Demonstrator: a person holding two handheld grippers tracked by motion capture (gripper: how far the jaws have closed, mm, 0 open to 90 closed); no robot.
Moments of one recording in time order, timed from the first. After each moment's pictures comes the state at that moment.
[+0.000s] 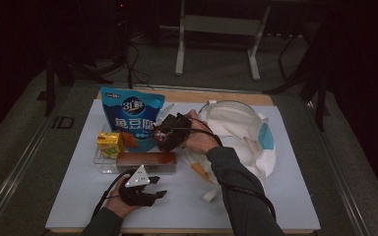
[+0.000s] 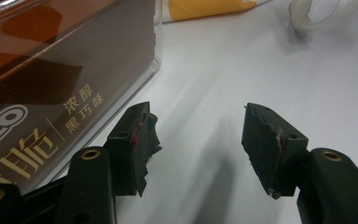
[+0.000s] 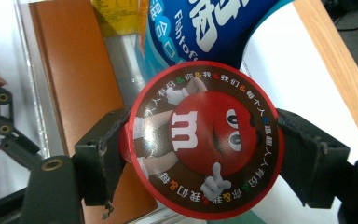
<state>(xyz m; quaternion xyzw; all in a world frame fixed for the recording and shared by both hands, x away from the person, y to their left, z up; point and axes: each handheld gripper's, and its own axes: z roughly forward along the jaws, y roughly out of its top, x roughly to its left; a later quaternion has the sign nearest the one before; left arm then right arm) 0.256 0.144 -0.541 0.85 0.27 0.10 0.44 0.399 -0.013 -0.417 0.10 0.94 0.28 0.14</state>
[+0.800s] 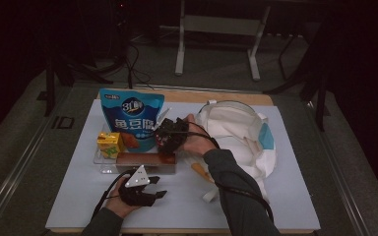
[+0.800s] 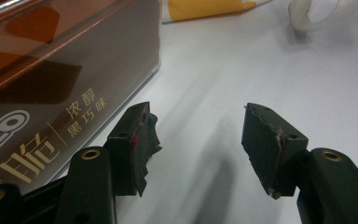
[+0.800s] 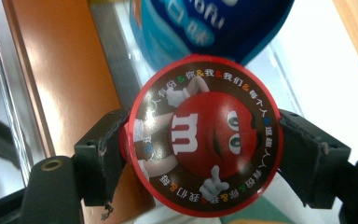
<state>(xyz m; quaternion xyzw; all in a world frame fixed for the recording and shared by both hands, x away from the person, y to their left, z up) 0.256 0.145 -0.541 0.85 0.27 0.10 0.44 0.401 -0.006 -0.437 0.12 0.96 0.23 0.13</state>
